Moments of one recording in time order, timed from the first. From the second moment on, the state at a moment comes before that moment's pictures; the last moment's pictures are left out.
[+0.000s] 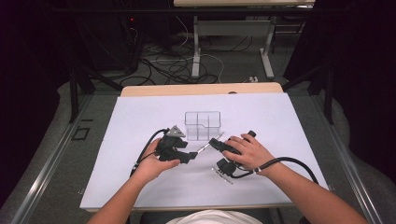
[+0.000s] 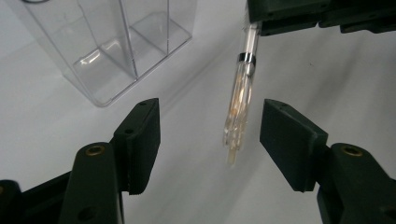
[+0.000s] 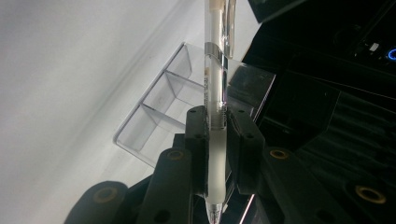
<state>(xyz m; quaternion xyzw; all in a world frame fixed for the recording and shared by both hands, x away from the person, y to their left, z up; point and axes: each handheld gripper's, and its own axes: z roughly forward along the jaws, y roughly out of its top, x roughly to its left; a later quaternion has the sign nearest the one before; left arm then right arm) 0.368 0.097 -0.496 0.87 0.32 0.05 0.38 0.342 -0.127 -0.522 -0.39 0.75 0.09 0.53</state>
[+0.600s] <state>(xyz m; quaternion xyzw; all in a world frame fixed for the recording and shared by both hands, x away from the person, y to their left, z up) 0.387 0.062 -0.486 0.90 0.30 0.00 0.32 0.341 -0.126 -0.522 -0.41 0.74 0.08 0.53</state>
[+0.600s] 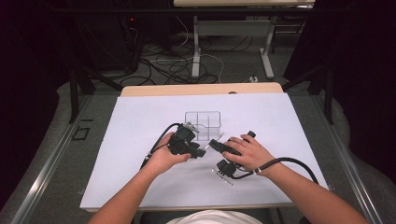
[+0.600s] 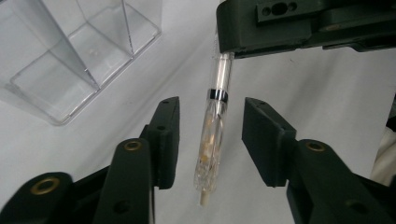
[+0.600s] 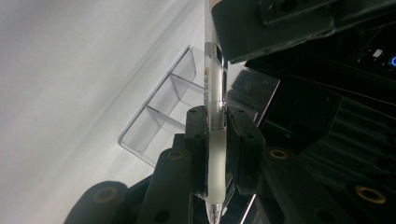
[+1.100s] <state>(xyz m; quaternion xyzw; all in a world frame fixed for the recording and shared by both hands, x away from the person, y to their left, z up) 0.393 0.041 -0.486 0.92 0.29 -0.01 0.28 0.339 -0.126 -0.523 -0.42 0.74 0.08 0.52</state>
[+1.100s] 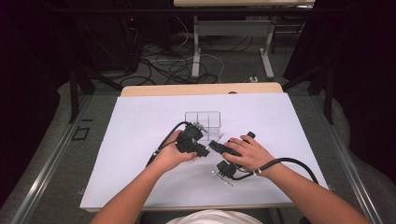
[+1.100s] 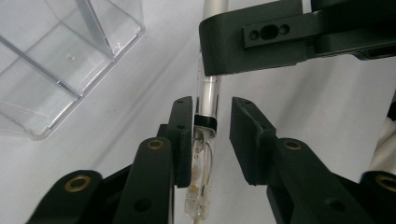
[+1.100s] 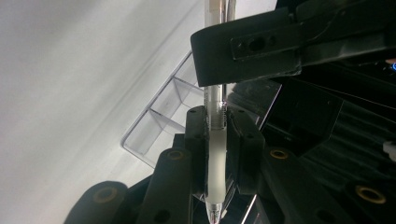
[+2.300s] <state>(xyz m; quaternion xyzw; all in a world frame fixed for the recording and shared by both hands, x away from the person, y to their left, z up) 0.399 0.051 -0.485 0.91 0.30 0.00 0.28 0.337 -0.126 -0.520 -0.24 0.83 0.13 0.49</state>
